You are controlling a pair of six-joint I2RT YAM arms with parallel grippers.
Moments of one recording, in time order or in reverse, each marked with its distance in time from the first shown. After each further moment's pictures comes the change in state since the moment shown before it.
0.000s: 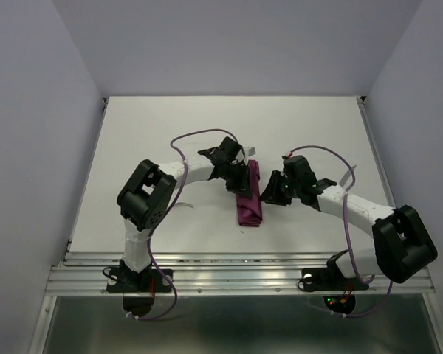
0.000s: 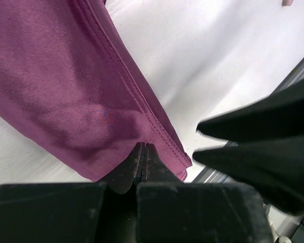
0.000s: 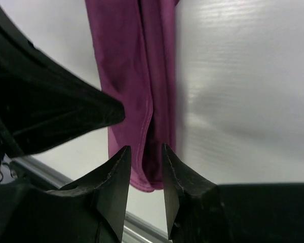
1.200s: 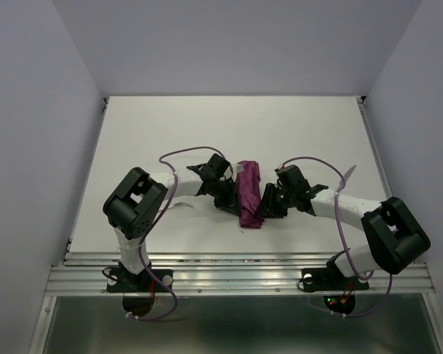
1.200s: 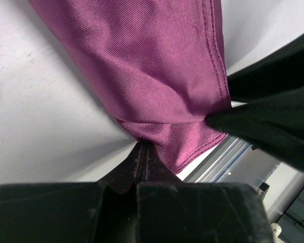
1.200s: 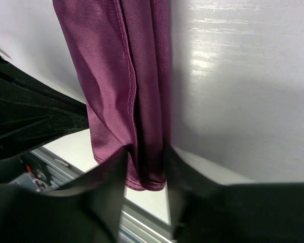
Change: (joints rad) left arm 0.006 -0.133 -0.296 0.095 0.019 -0.039; right arm 0.063 0.076 -0.074 0.040 -0.103 0.024
